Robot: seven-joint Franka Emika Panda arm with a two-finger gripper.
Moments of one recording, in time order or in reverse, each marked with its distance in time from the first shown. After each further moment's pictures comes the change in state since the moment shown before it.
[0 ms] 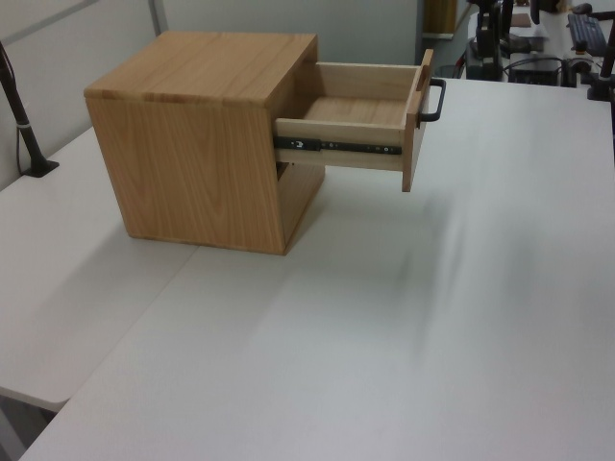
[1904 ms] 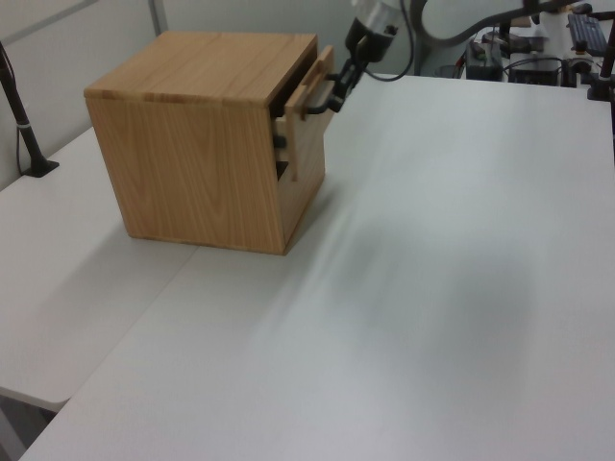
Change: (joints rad) arm 0.123 0.356 -0.008 0.106 0.043 0.897 0.173
